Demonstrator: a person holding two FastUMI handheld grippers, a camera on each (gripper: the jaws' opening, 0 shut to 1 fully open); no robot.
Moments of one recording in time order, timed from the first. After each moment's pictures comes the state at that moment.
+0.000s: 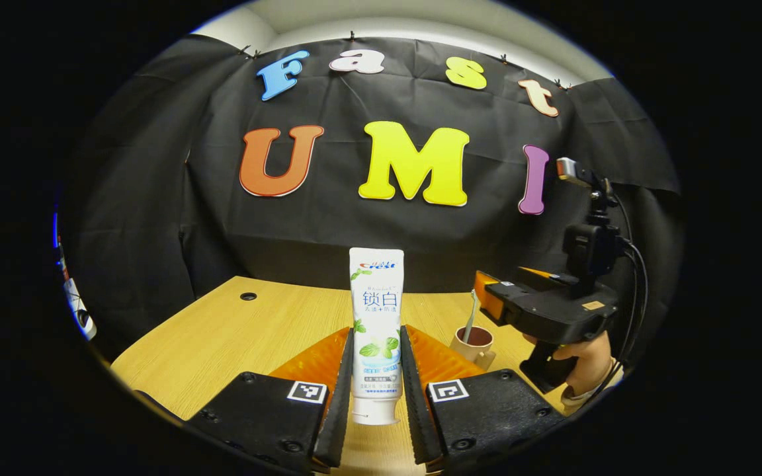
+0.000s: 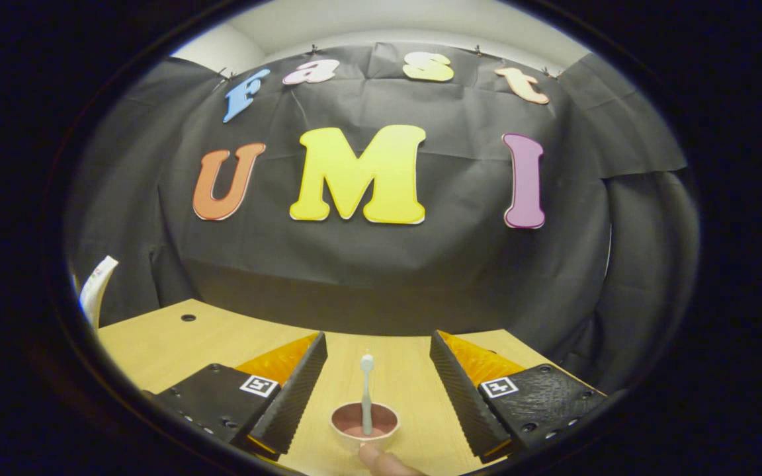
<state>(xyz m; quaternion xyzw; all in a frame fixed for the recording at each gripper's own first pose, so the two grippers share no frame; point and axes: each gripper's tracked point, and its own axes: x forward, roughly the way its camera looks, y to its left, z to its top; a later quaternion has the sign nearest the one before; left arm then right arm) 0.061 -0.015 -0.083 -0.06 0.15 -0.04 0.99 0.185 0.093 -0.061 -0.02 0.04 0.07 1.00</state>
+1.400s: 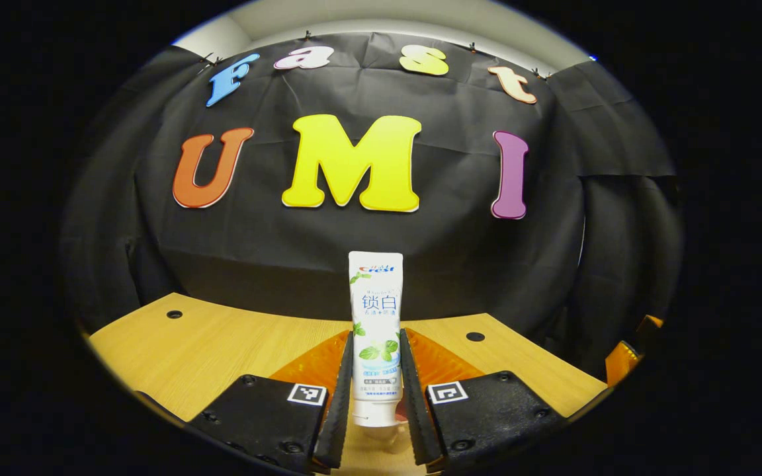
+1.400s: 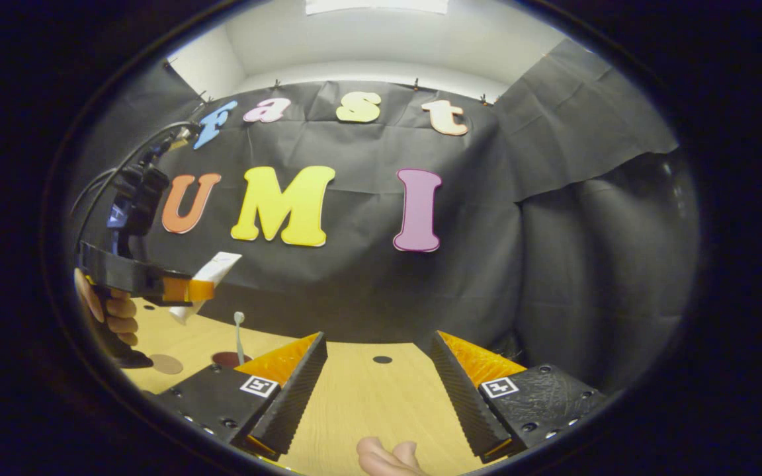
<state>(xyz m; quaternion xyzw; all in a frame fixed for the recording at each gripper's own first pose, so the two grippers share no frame) 0.199 -0.192 -0.095 -0.06 0.12 -0.09 0.99 0.078 -0.115 -0.061 -0.01 -0.05 -0.02 1.00</state>
